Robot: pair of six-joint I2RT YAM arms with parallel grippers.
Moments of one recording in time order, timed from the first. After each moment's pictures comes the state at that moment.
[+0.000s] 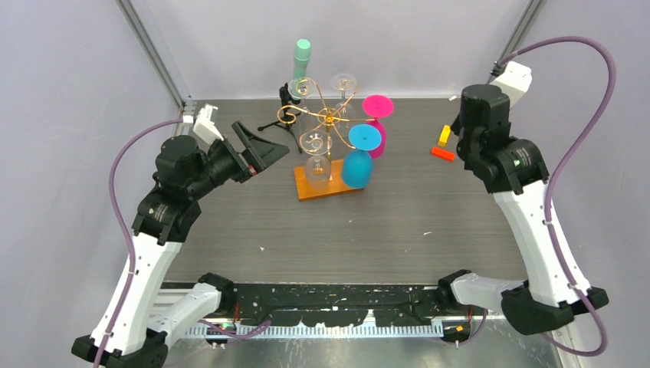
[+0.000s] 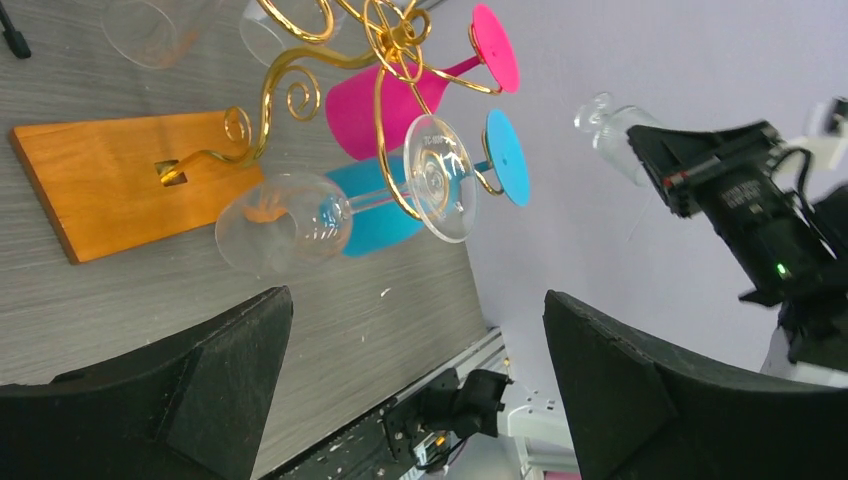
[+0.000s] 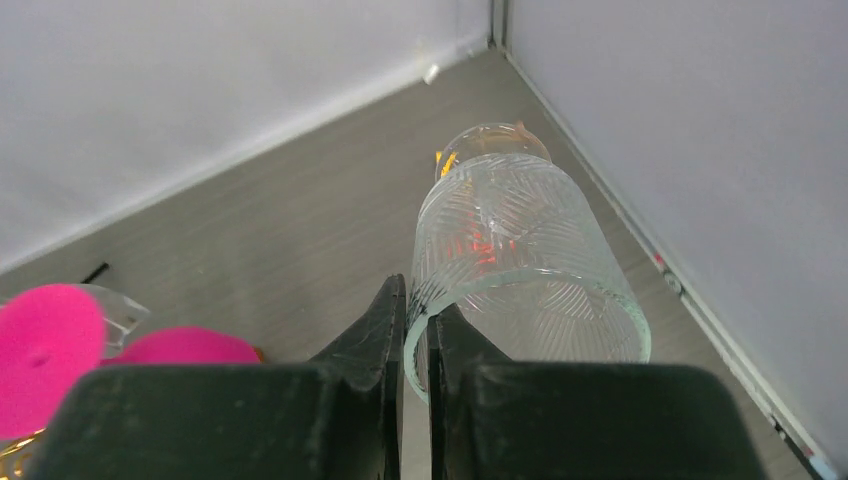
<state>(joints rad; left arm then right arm) -0.35 0.87 1.23 -0.55 0.34 -0.88 0.47 1.17 1.66 -0.82 0.84 0.40</state>
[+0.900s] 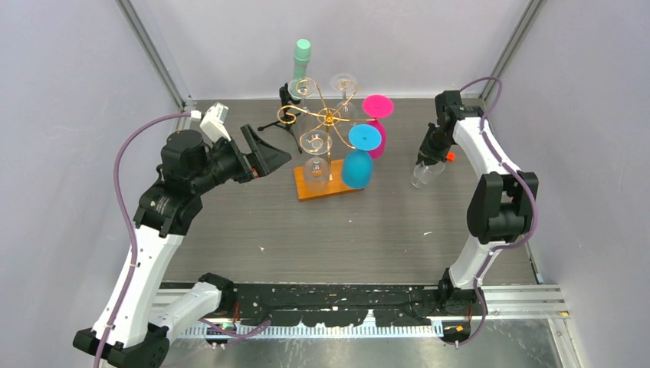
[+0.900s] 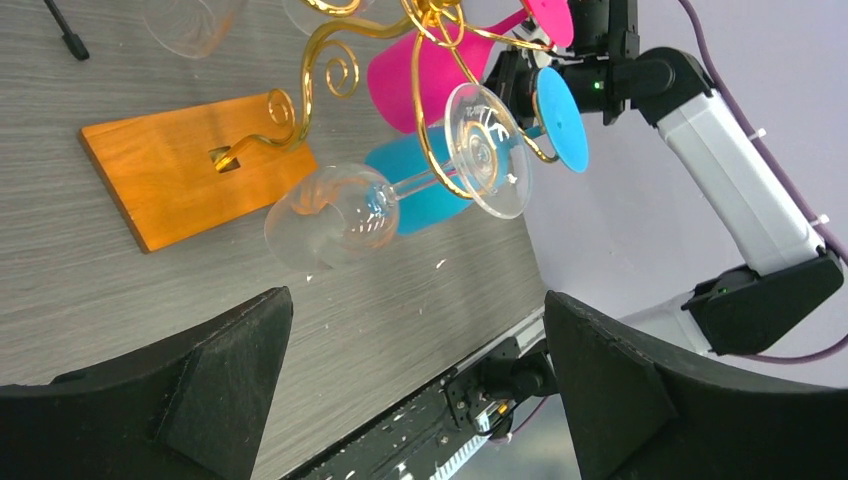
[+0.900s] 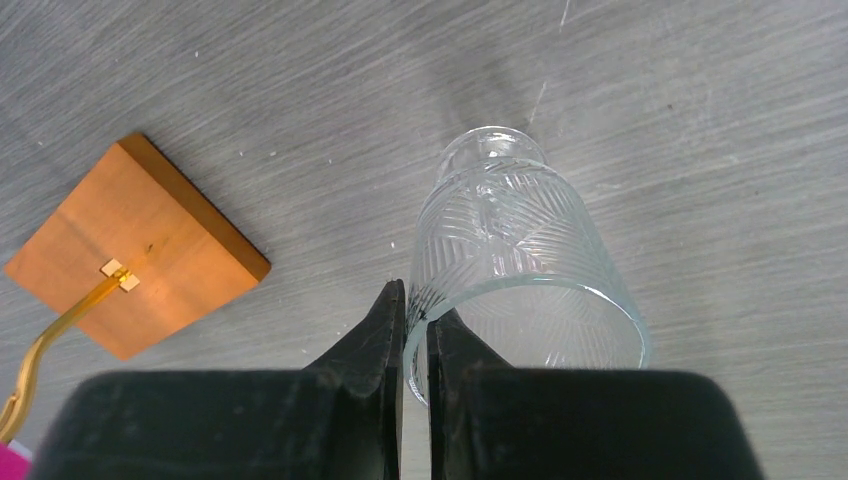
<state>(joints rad) -0.34 0.92 1.27 -0.63 0.37 -0.70 0.03 1.78 1.54 -0.97 -0.04 0.51</state>
